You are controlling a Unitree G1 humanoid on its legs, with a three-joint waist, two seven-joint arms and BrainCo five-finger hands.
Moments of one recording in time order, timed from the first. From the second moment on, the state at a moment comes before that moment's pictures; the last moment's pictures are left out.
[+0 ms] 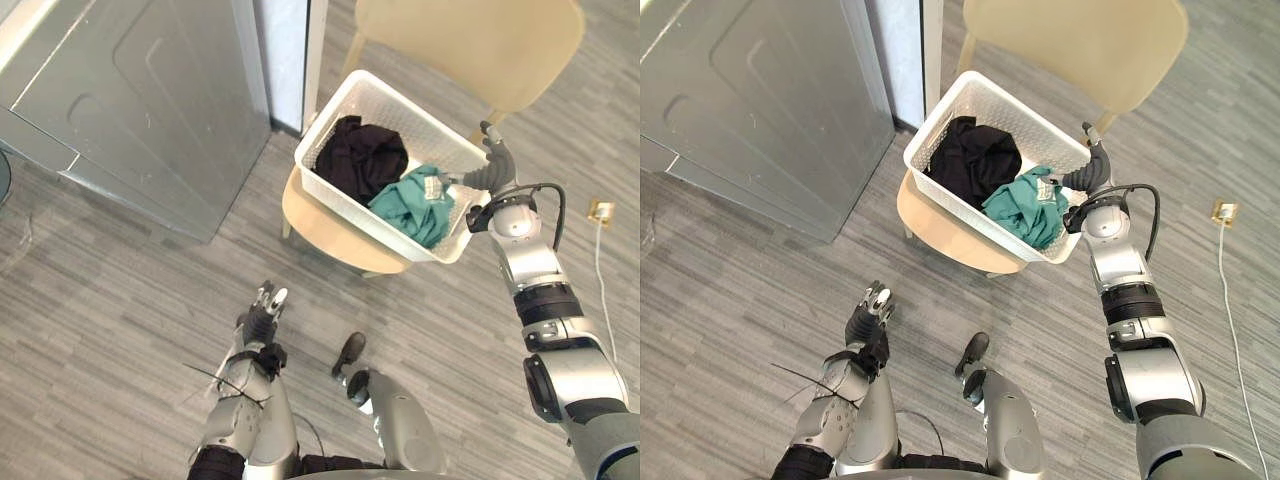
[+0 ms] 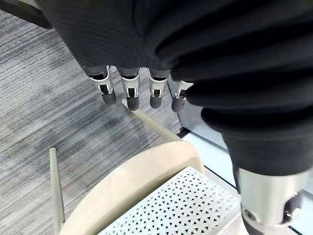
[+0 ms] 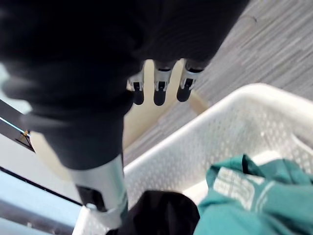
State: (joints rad) left arm 0.02 0.06 -0.10 0.25 -0.57 -0.07 0.06; right arm -0.79 -0.46 0.08 0.57 -0.08 0.09 -0.15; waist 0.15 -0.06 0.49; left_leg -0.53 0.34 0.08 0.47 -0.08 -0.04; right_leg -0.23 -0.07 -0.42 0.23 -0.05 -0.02
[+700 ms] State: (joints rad) left arm -0.04 0.08 -0.12 0.32 -0.54 -0.10 0.05; right arm -1.29 -0.61 0.25 1.17 -0.09 0.05 -0.15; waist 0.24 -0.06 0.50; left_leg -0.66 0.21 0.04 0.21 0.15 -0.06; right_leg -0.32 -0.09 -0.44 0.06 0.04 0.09
